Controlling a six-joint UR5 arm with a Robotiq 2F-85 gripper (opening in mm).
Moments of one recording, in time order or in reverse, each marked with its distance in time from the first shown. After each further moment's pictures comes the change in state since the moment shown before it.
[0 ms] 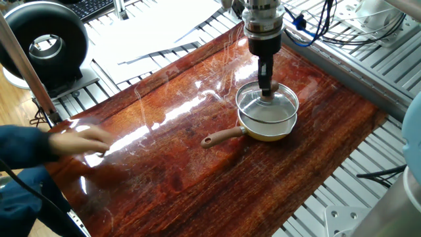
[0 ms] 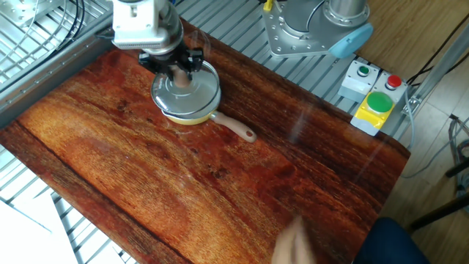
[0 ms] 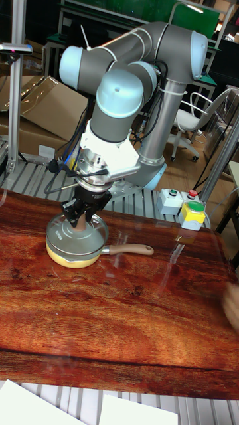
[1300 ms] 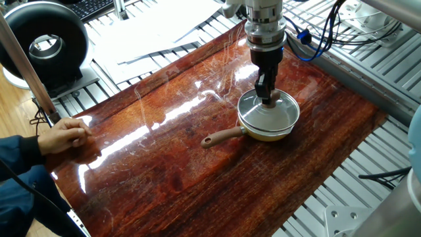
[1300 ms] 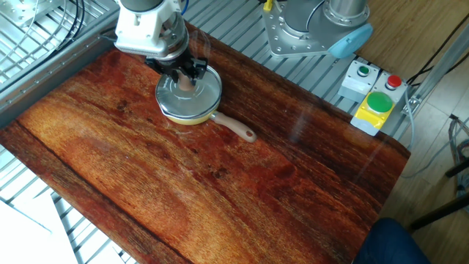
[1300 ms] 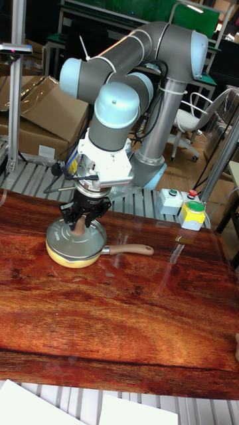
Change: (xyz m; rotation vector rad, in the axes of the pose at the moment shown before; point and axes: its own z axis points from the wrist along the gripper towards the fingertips) arm 0.003 0.003 0.021 0.006 0.003 0.133
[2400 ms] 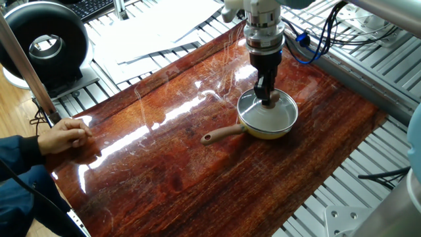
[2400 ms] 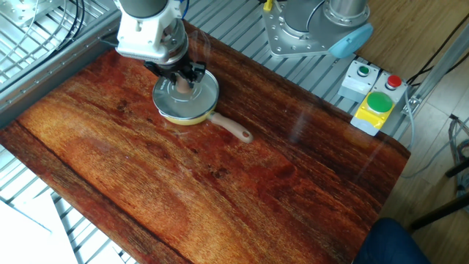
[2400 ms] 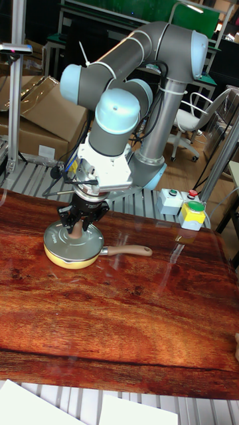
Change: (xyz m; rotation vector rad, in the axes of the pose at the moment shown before) arm -0.004 -0.009 0.009 0.033 0.001 -0.001
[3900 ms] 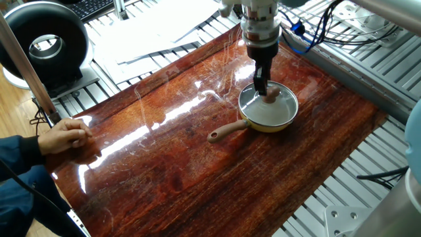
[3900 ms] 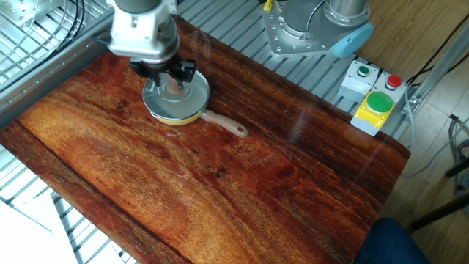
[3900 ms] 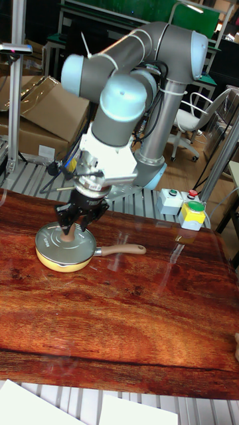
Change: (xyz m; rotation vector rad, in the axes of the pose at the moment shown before) arm -0.021 -0.015 -0.038 0.025 -0.046 -0.015
